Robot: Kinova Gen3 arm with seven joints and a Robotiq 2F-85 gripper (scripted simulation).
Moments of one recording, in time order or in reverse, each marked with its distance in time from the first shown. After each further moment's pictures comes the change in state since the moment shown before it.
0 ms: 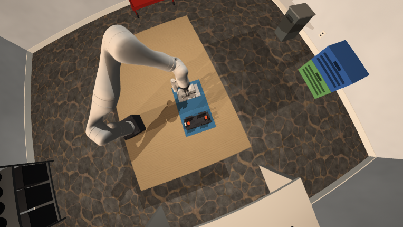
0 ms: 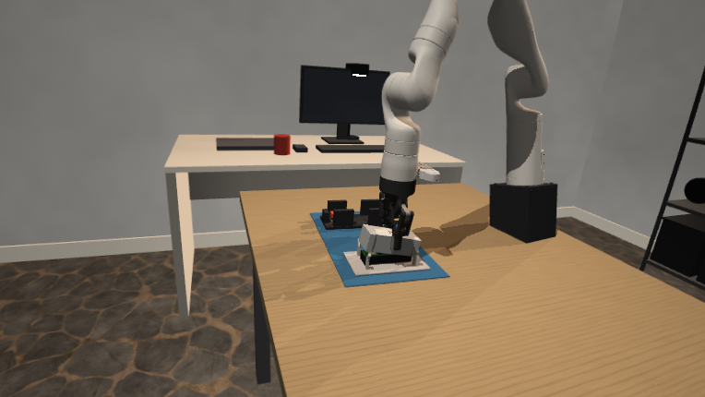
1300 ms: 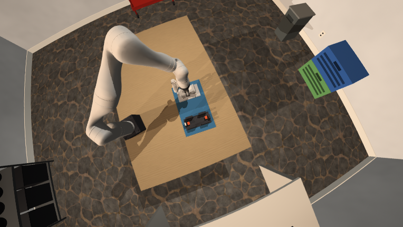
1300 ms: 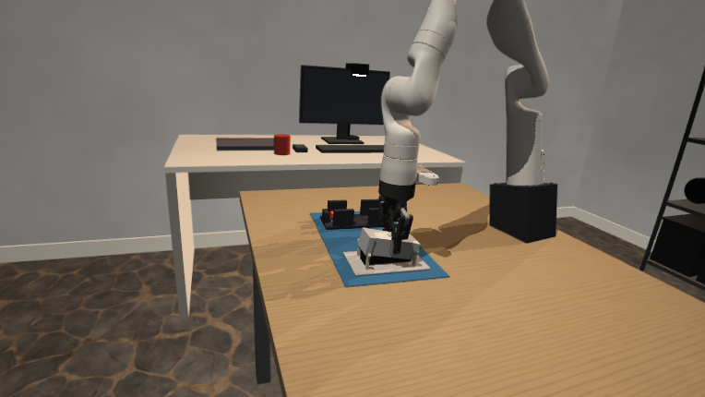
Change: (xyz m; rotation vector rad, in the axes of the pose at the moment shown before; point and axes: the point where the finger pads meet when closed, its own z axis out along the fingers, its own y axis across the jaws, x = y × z) arm -0.001 0.000 0.008 -0.001 -0.001 0.000
